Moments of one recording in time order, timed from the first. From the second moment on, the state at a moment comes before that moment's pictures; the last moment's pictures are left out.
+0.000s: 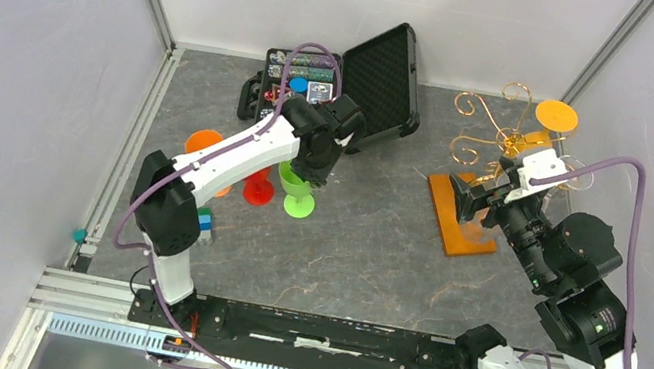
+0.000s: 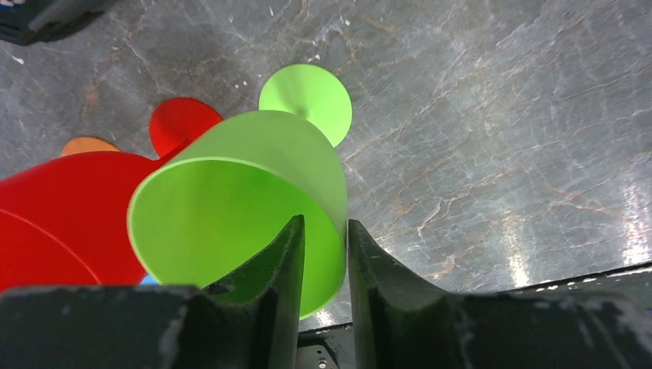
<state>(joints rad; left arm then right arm) -0.74 1.79 1.65 -1.13 -0.20 -0.30 0.57 0.66 1.15 -0.49 0.11 -0.18</state>
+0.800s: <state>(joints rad) -0.74 1.36 1.58 -0.80 -0.04 -0.26 0.57 0.73 1.39 -0.77 0.36 -0.28</state>
